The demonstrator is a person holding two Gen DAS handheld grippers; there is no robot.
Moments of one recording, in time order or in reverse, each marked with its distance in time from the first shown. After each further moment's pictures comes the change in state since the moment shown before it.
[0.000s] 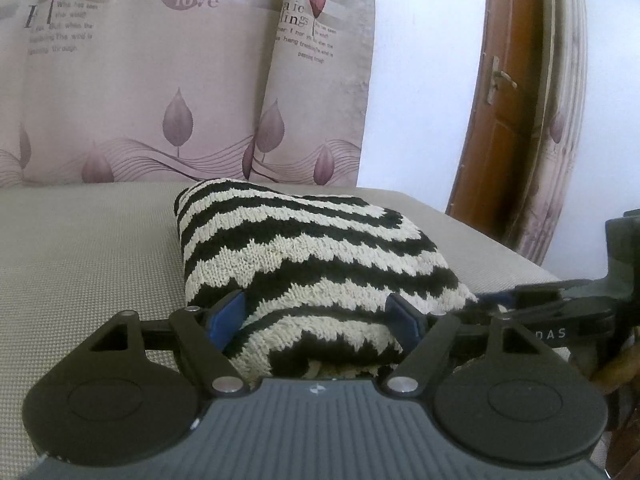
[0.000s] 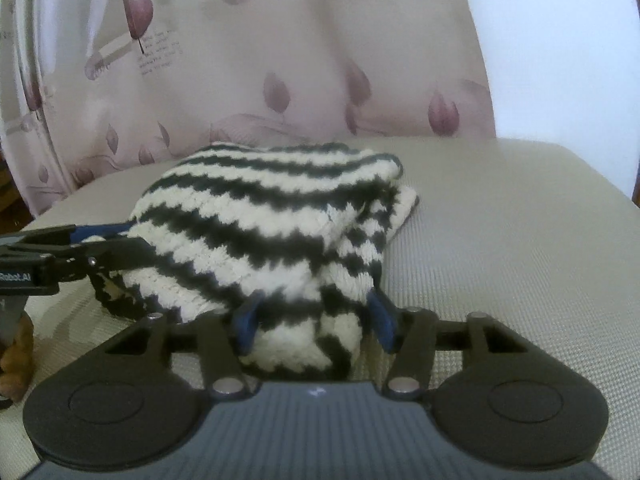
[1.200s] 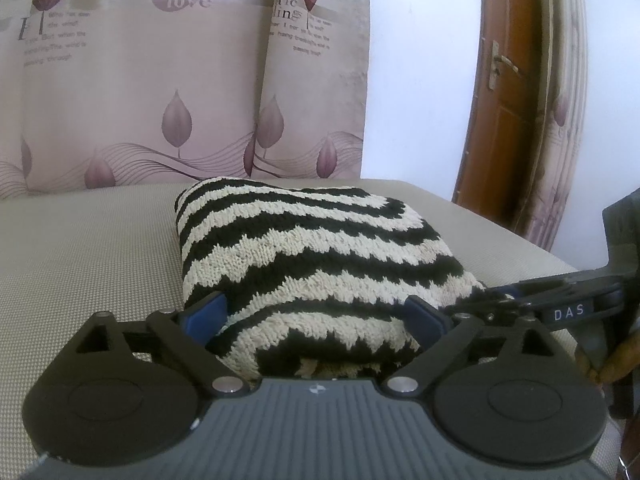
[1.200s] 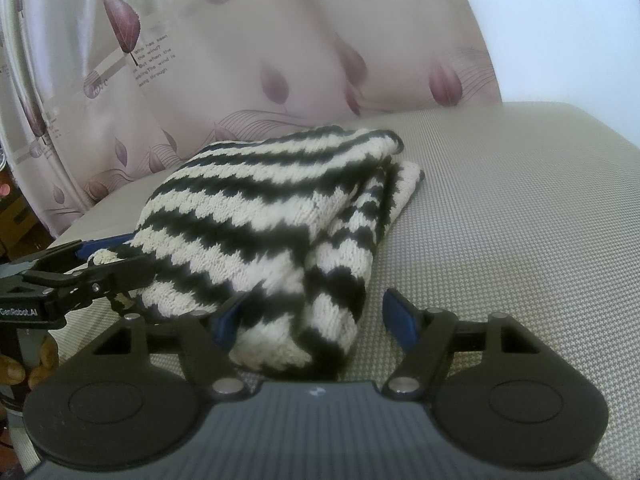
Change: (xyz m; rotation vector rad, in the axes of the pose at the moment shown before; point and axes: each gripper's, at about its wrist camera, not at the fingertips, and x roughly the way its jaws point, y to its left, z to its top) left arm 0.005 -0.010 0.000 0.046 0.023 0.032; right arm 0.007 -0.019 0.000 0.105 0.037 0.086
